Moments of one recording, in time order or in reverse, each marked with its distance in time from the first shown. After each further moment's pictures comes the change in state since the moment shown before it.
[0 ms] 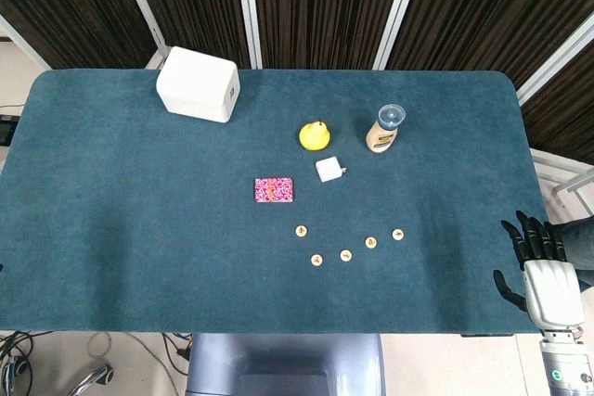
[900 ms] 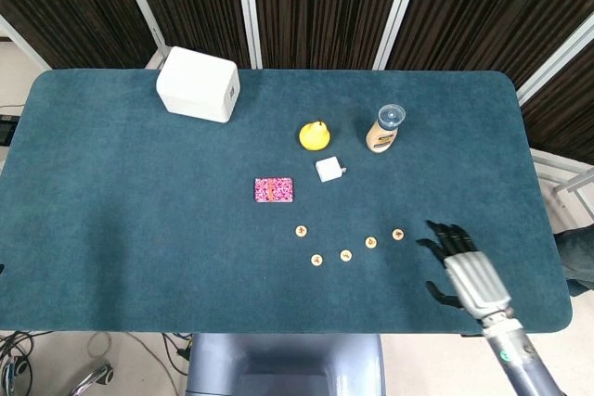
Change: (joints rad) left arm -0.004 -0.012 -0.006 0.001 -0.026 -0.010 0.024; right arm 0.200 0.048 -0.025 -0.213 0.013 -0.384 -0.026
